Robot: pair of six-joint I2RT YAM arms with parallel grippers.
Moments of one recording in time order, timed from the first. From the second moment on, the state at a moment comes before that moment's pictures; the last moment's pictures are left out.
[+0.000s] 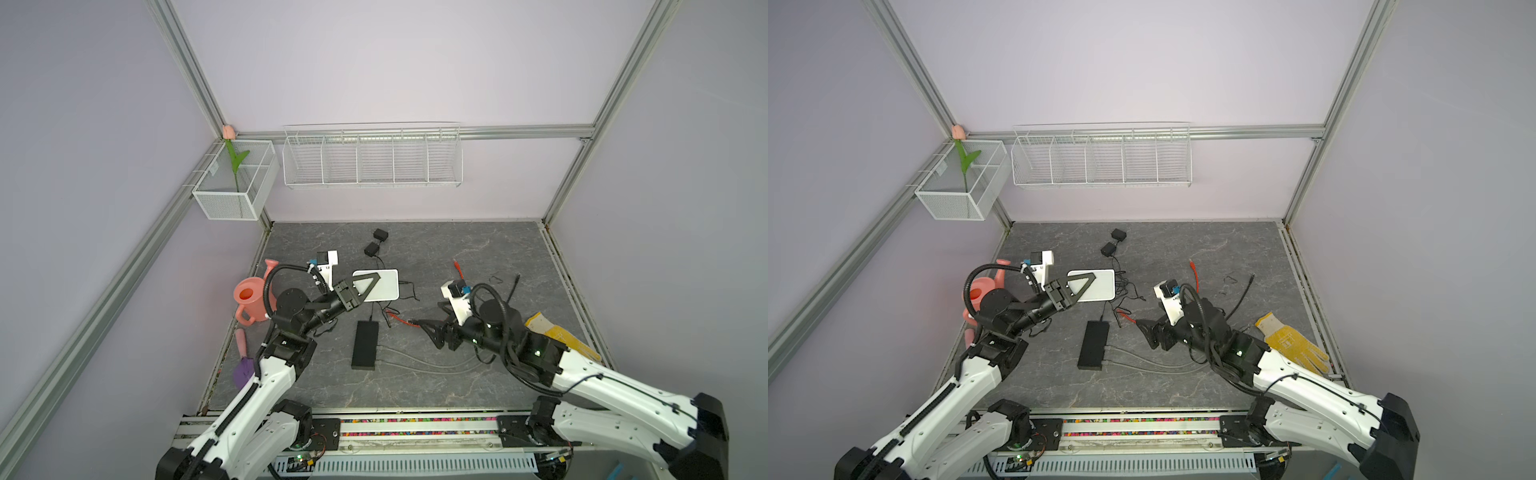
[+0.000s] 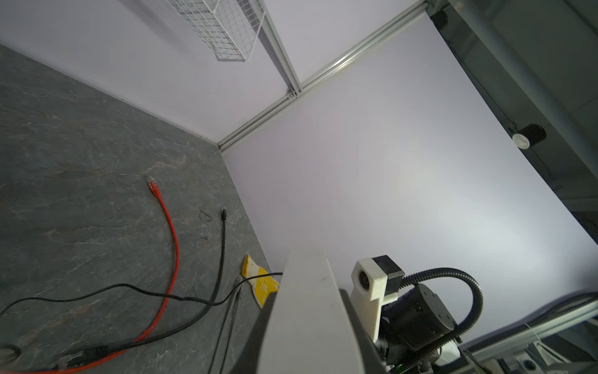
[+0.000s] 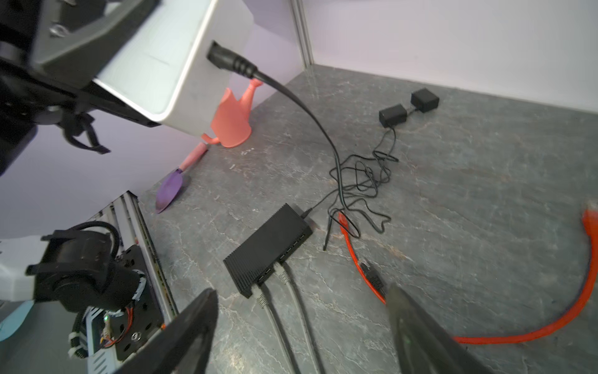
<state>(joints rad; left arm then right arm) -0.36 0.93 0.55 0.52 0.69 -1.12 0.90 1.02 0.73 -0.12 -0.02 0.28</state>
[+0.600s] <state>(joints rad) -0.26 0.99 0.61 0.66 0.68 -1.17 0.63 1.84 1.19 0.00 -0.23 0.26</state>
